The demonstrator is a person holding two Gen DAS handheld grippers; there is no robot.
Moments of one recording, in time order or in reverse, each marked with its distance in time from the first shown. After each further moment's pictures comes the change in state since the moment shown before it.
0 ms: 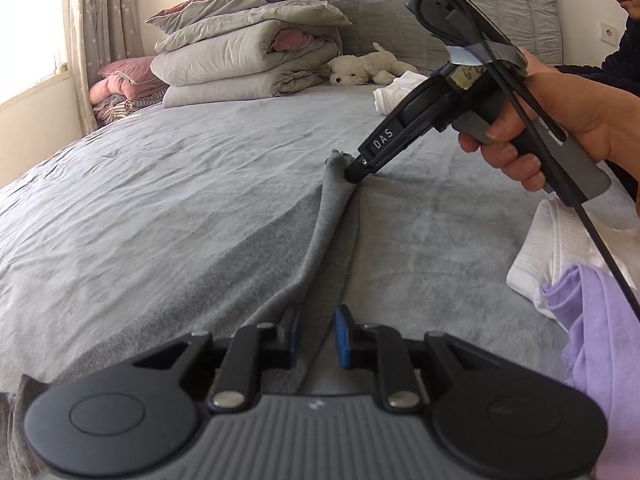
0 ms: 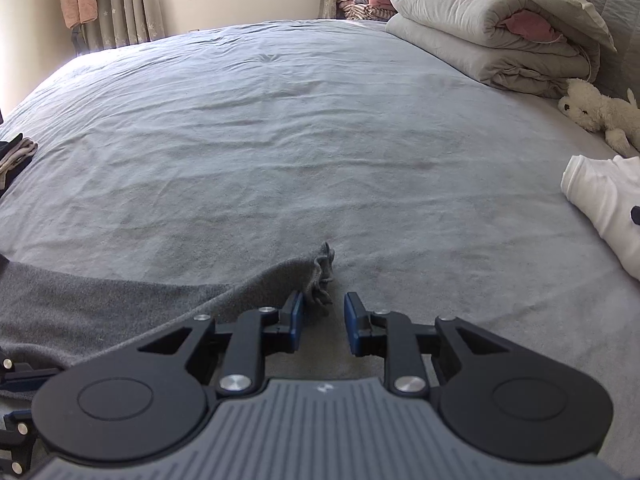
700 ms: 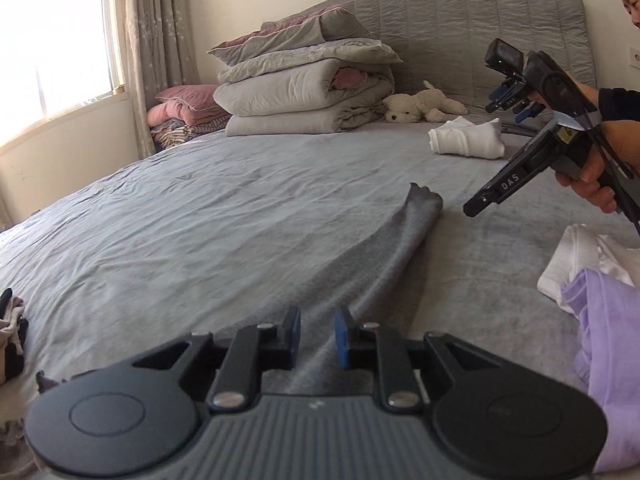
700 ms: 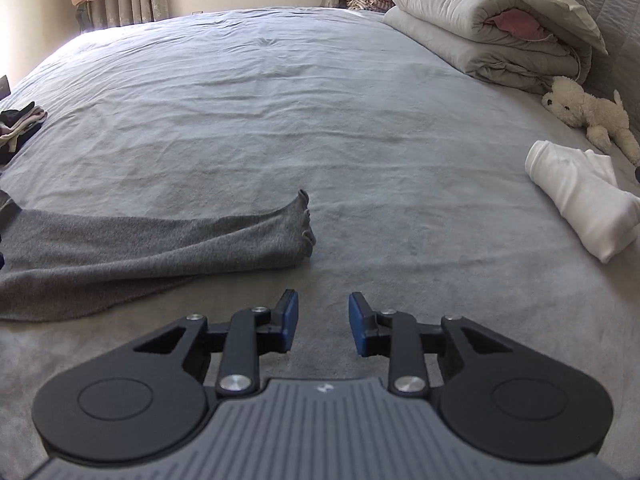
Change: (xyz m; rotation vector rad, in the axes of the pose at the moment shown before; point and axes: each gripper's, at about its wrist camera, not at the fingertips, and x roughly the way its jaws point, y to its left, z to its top) left arm -0.060 0.033 -0.013 -0.041 -0.091 0.108; right arm -0.035 -0.009 -0.023 -0.072 0.054 -0.027
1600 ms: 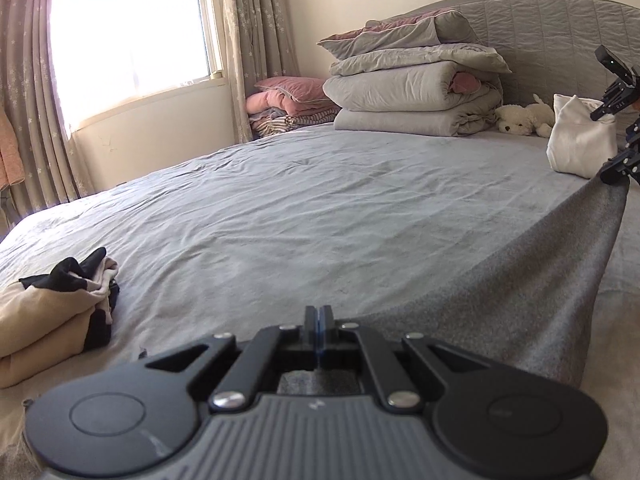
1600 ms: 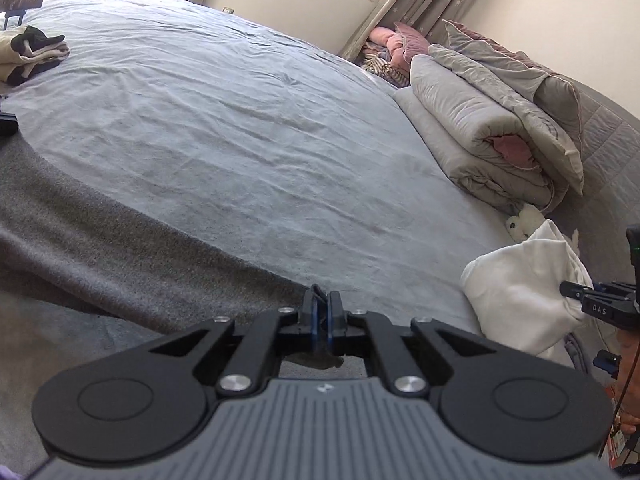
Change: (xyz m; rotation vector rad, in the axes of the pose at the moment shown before) left arm 0.017 0.087 -0.020 -0.130 -0.005 0.321; right arm -0.017 0.050 0.025 -0.260 -0.082 -0.177
